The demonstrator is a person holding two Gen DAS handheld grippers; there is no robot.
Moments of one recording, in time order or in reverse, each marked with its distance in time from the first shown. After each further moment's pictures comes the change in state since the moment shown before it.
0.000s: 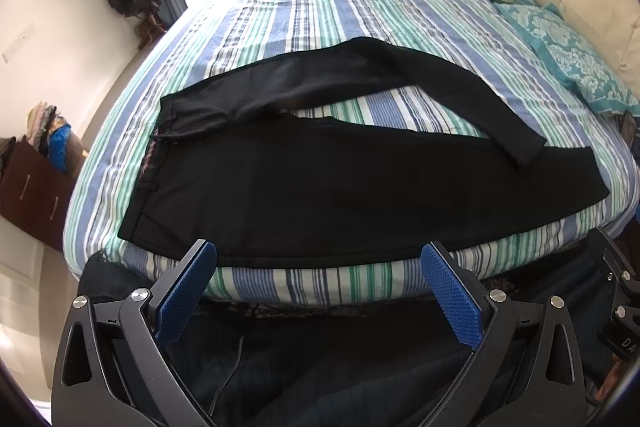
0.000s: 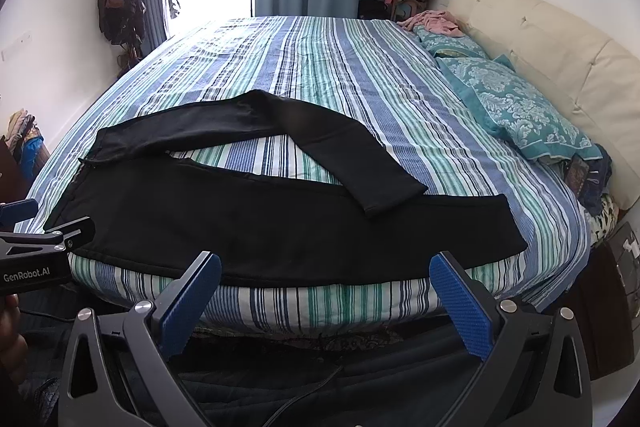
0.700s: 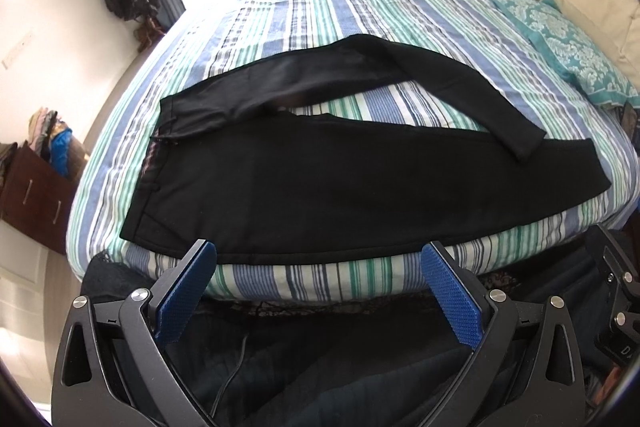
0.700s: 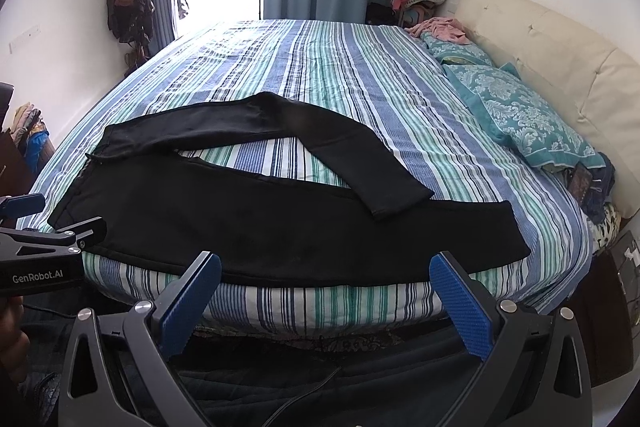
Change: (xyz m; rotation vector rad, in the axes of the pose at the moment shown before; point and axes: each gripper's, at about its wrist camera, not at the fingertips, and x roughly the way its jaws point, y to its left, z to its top) left arm -0.003 -0.005 -0.003 0.024 0.005 0.009; right arm -0.006 0.007 -0.004 -0.020 -0.023 0.011
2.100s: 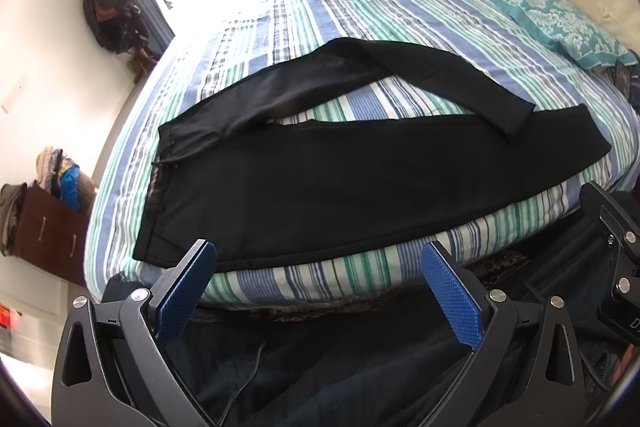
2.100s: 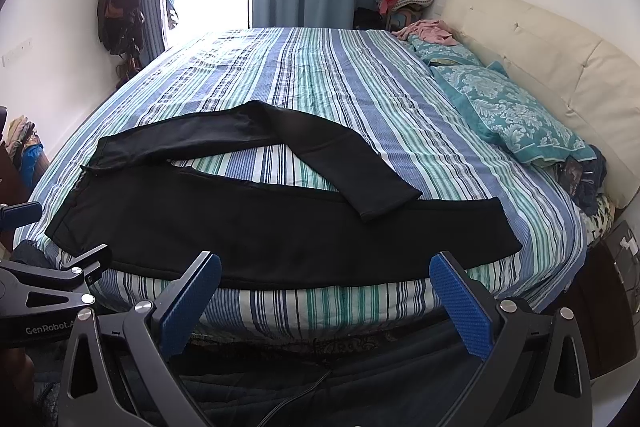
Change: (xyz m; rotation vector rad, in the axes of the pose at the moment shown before) left arm -0.014 -0.030 -0.006 0.124 -0.035 0.045; right arm -0.008 -0.010 -0.003 0.031 -0.024 -0.023
